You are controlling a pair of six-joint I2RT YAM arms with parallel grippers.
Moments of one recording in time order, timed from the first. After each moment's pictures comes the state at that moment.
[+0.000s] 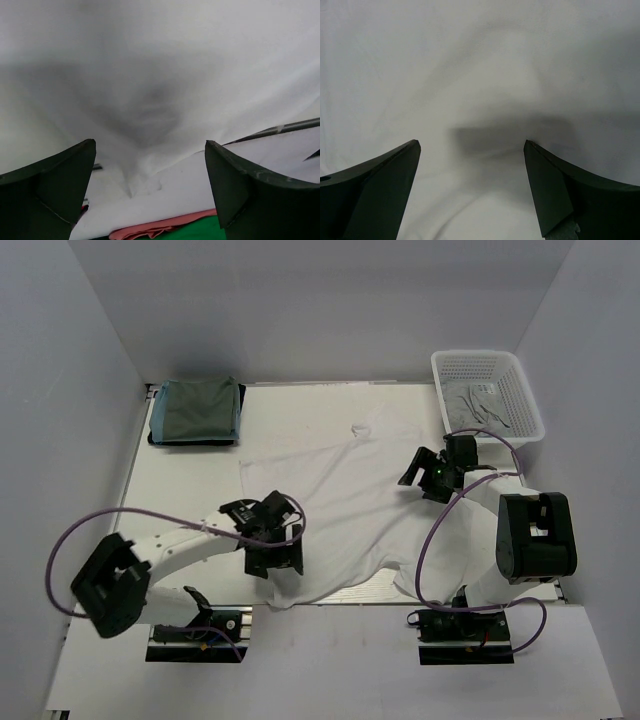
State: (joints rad) left arm -0.82 1.36 0.74 -0.71 0.15 -0.82; right arm 0.08 1.58 0.82 -0.18 -0.27 0.48
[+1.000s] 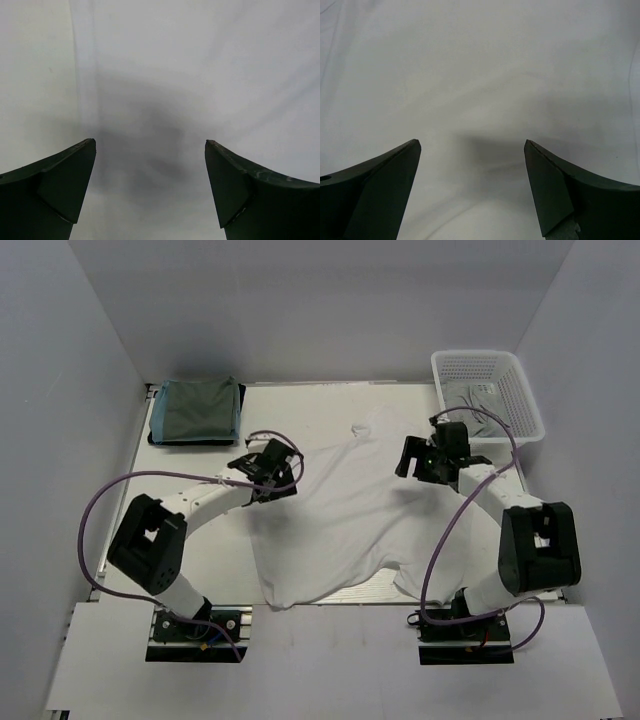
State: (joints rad) left arm -0.63 1.57 1.02 -0.57 -0.43 -0.75; right arm 0.17 1.48 0.88 -0.22 -0.14 0.30
